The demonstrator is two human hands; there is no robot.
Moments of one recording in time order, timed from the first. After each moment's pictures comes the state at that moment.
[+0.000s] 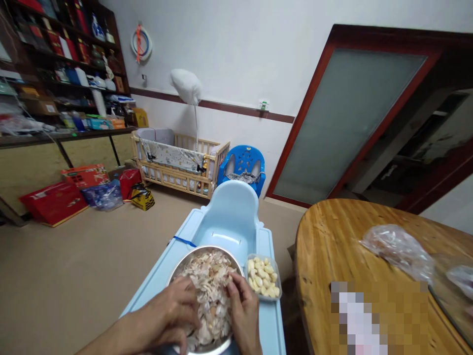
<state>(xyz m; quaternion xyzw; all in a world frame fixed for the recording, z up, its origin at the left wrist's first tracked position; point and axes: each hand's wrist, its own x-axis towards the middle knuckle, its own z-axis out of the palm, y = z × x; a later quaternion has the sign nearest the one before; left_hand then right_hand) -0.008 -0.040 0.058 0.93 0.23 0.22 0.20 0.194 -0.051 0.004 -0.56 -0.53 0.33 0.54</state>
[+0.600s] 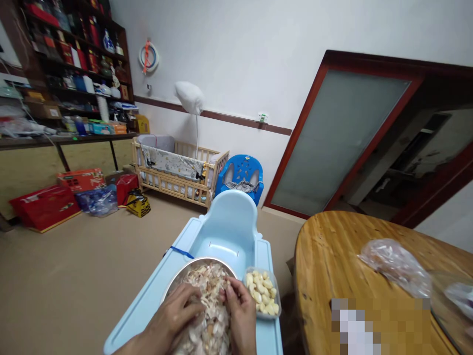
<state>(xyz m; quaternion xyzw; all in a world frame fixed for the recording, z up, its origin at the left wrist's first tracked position) 0.006 -0.035 0.007 0.88 0.35 0.31 0.10 0.182 -0.034 0.015 -0.51 -0.37 0.49 0.60</state>
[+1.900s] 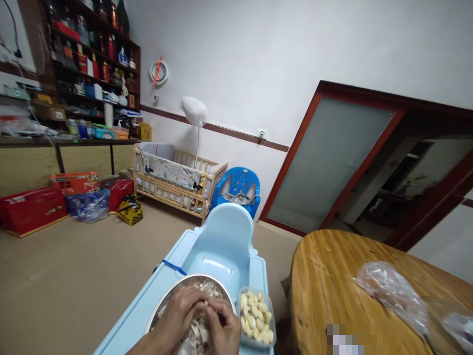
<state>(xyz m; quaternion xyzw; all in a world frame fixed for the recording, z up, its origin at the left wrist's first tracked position) 0.040 0.000 0.019 0.78 0.40 0.42 0.23 0.170 -0.018 -0.007 -0.46 -0.49 0.36 0.64</state>
